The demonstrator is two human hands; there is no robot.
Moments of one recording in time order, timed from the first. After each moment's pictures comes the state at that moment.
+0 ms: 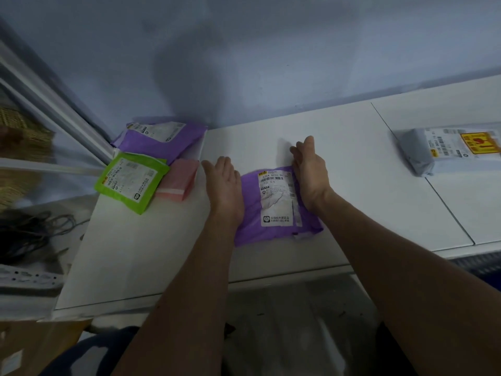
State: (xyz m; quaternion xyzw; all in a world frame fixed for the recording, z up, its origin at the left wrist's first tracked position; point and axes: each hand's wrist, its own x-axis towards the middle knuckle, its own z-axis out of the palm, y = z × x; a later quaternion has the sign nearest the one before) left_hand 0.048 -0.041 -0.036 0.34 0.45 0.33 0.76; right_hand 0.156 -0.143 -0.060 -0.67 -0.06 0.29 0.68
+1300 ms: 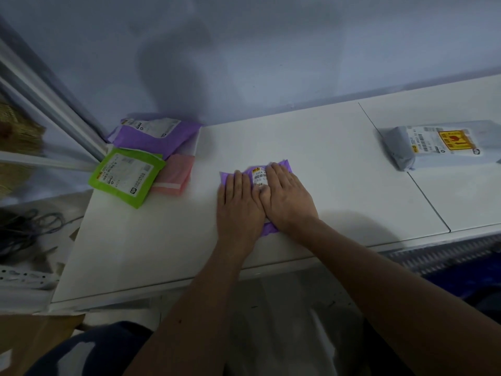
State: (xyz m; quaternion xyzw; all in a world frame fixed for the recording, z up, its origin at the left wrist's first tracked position) left_hand 0.013 -0.079 -0.091 0.96 0.28 0.02 0.02; right_hand 0.097 -0.166 -0.081 -0.89 -0.40 0.08 0.18
